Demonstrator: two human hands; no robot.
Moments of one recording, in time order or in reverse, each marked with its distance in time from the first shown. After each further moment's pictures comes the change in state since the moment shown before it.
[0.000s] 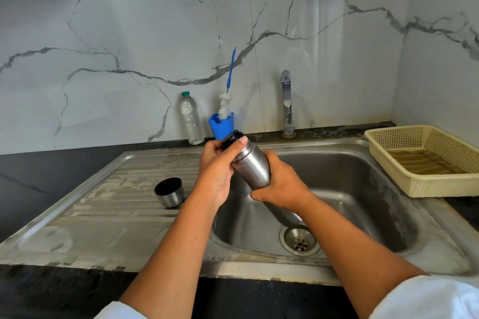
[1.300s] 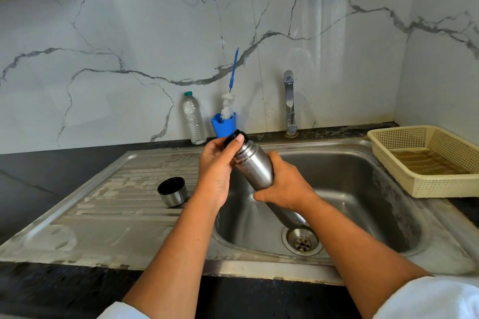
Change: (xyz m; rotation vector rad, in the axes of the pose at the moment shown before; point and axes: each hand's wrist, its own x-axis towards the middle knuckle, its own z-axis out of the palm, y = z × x) left_hand 0.004 -0.004 -0.011 -0.003 0.003 0.086; right_hand 0.001 0.001 0.001 -0.064 -0.007 0.023
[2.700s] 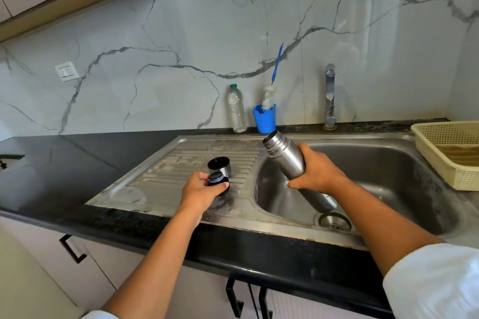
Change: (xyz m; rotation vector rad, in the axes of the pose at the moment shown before) left_hand -0.070 0.022 -0.151 0.858 0.372 -0.203; right_hand -0.007 -0.005 0.002 -0.137 -0.119 -0.085
